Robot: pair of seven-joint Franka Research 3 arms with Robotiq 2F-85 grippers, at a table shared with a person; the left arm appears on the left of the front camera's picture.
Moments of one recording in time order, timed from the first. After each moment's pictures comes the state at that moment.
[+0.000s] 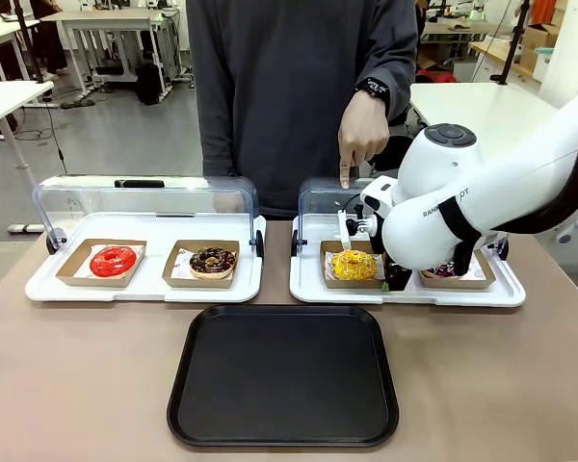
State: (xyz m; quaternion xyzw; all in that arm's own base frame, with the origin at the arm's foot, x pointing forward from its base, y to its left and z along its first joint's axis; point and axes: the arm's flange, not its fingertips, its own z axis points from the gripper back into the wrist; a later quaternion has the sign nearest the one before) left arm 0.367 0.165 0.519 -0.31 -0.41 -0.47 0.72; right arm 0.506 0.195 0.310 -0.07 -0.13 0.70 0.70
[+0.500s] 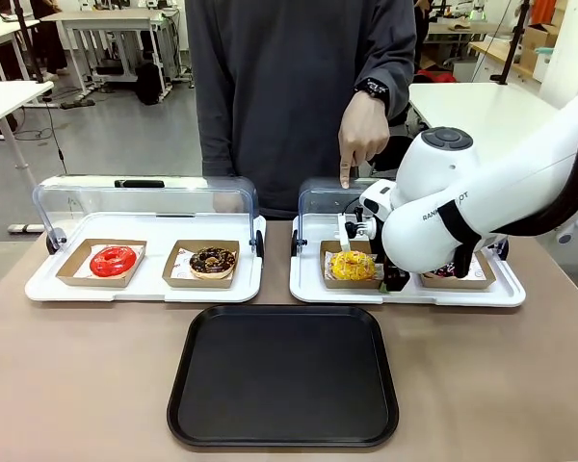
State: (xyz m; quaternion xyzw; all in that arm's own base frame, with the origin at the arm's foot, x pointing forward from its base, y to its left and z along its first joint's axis) left arm 0.367 0.165 0.519 -0.31 -0.41 -0.47 0.72; right arm 0.505 0.196 0.305 -0.07 -0.12 0.70 0.70
